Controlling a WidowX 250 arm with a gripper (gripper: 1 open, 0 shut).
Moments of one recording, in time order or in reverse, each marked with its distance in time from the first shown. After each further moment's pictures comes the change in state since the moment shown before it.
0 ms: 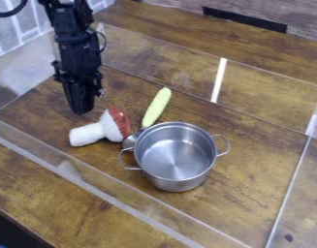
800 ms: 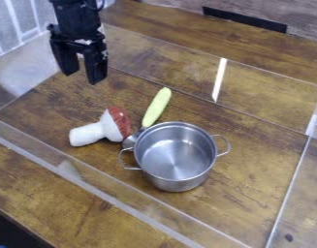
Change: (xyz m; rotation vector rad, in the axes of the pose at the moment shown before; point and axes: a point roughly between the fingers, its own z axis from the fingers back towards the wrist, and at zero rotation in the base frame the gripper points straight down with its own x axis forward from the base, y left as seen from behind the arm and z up) arm 0.011 -0.003 0.049 0.041 -0.144 0.022
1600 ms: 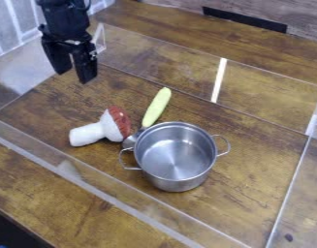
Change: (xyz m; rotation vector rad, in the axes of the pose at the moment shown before) arm 0.000 0.019 -0.003 0.014 -0.065 -0.033
